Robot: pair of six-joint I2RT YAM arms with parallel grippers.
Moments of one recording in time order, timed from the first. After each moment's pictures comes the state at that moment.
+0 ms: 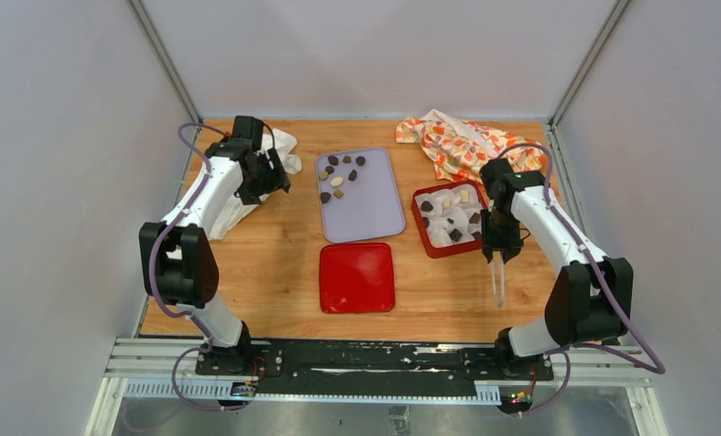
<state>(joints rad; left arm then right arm) -0.10 1.66 1.40 -0.82 -0.05 -0.52 0.19 1.45 1.14 -1.22 0.16 0.25</state>
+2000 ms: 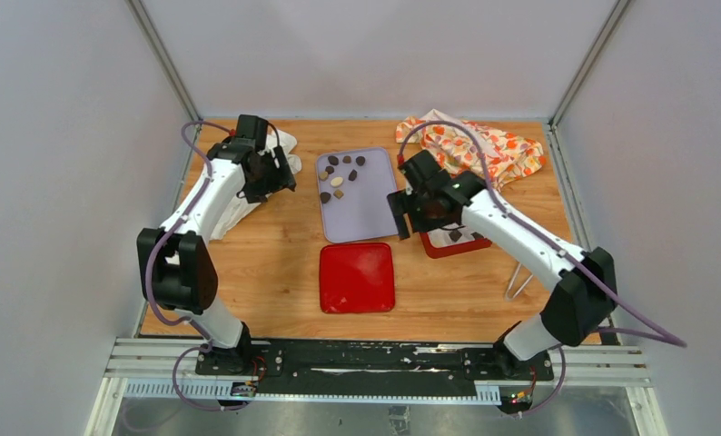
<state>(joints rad) -0.13 1.64 1.40 -0.81 -0.02 -0.52 0.63 1.46 1.36 -0.91 0.12 0.26</state>
